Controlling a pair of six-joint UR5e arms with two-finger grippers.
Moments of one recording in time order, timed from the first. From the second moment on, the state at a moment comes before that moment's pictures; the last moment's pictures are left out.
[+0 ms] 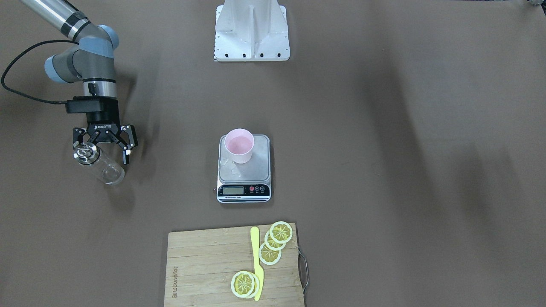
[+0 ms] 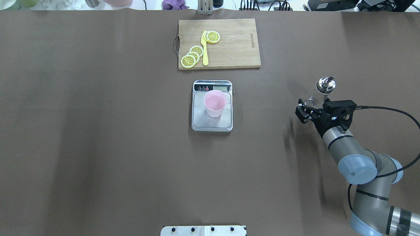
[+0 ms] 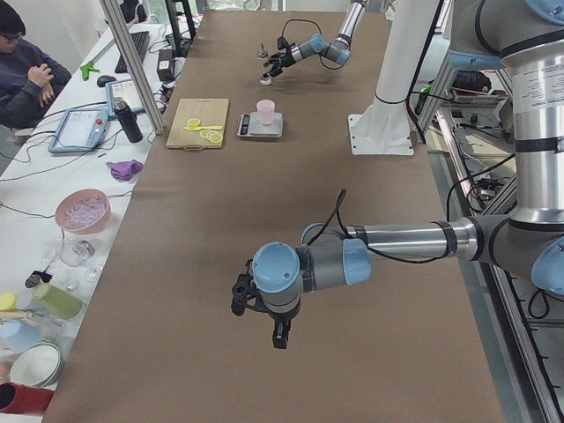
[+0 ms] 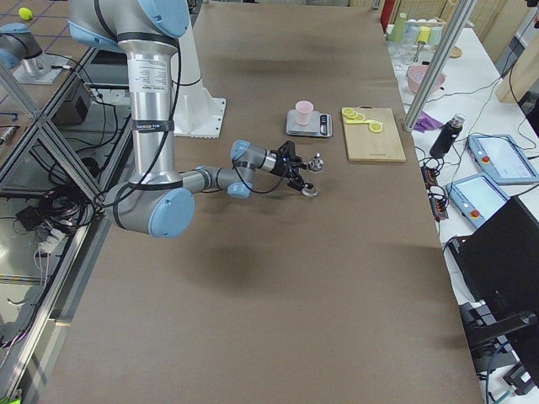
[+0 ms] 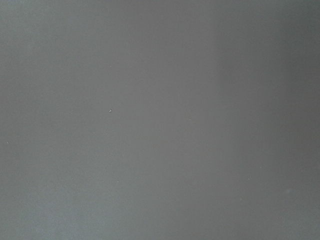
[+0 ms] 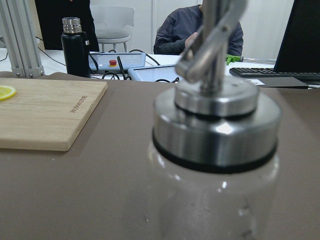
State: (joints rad) left arm -1.69 -1.39 -1.71 -1.43 -2.37 0.33; right arm 0.37 -1.55 1.62 -0.52 0.81 1.10
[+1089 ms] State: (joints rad) left arm -1.69 -1.39 -1.71 -1.43 -2.37 0.32; right arm 0.25 -1.83 1.90 -0.52 0.84 1.13
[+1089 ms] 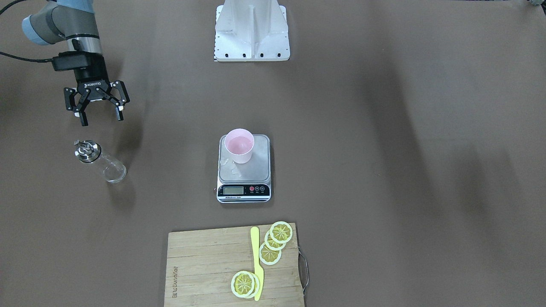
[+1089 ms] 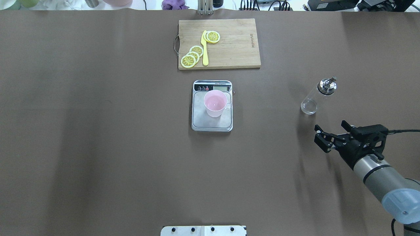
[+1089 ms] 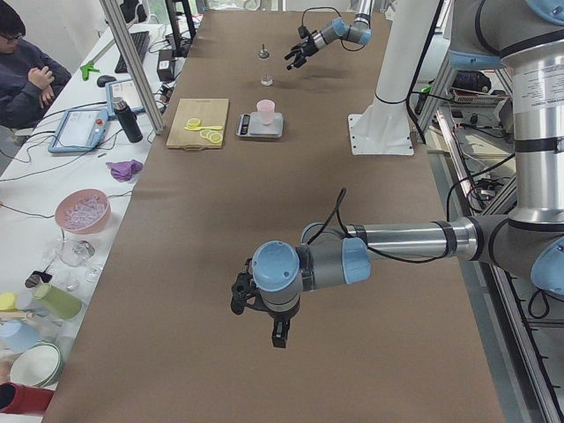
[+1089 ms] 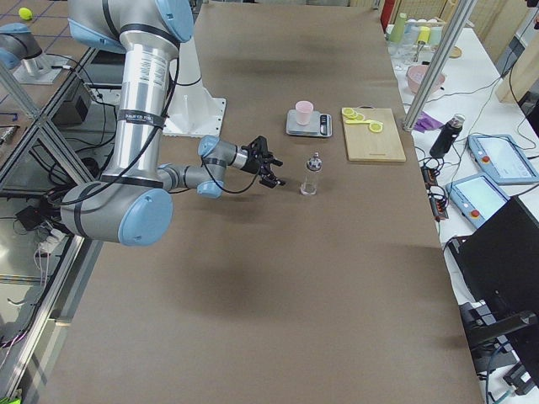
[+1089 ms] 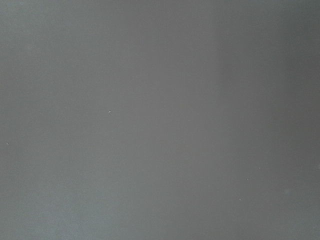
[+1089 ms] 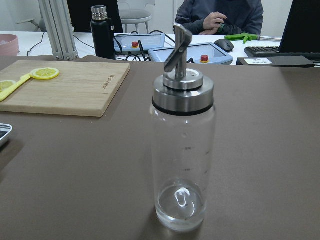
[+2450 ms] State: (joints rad) left arm -1.69 -1.39 -1.71 -1.43 -2.37 0.32; right arm 1.25 -1.74 1.71 -0.76 2.00 0.50
